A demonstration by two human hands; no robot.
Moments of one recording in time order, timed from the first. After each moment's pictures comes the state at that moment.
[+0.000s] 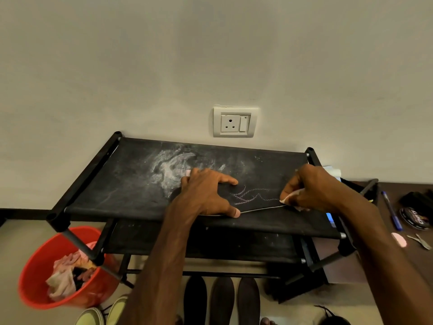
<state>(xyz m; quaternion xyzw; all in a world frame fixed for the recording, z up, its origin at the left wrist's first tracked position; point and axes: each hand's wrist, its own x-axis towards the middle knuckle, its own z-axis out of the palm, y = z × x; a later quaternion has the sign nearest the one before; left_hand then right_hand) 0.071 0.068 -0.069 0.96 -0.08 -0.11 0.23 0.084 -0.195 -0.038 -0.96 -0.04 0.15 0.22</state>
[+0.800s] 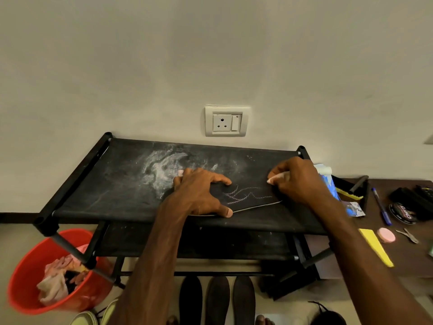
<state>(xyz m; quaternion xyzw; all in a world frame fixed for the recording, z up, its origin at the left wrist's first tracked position) 0.074 0.067 -0.072 0.96 -0.09 -0.12 0.22 0.100 -0.188 -0.063 -0.97 0.03 0.01 0.26</state>
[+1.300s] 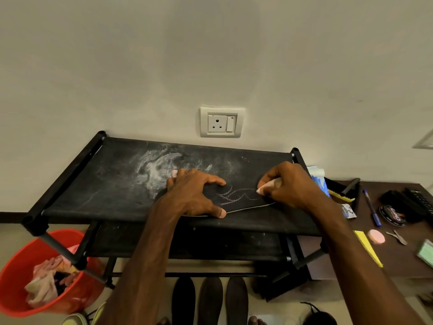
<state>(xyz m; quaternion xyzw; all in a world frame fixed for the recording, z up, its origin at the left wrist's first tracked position) 0.073 0.068 -0.071 0.96 -0.09 -0.13 0.22 0.095 -0.191 -0.058 -0.96 -0.04 0.07 0.26</state>
